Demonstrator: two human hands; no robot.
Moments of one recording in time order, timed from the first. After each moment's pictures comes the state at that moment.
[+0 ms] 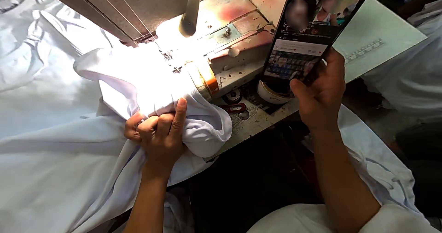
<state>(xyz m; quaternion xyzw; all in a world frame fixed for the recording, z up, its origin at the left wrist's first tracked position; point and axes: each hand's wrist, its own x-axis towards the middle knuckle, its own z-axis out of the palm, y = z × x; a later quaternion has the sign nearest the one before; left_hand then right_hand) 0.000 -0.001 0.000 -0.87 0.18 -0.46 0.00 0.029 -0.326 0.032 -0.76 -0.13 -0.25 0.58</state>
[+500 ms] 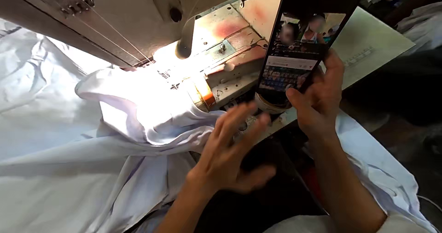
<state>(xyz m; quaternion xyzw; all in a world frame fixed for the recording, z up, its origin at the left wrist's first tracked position) -0.006 -0.102 0.038 -0.81 0.37 -0.19 -0.42 0.037 -0.325 0.040 -0.73 -0.16 -0.25 0.62</state>
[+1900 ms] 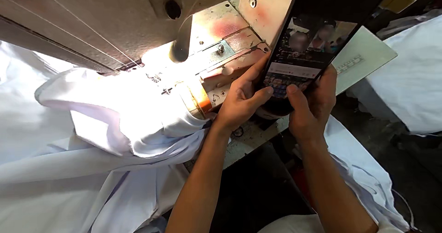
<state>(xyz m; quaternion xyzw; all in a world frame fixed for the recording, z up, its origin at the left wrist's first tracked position) 0.089 -0.160 0.036 -0.45 0.29 0.16 -0.83 0.045 -0.315 0.035 -0.73 -0.12 -0.30 0.59</state>
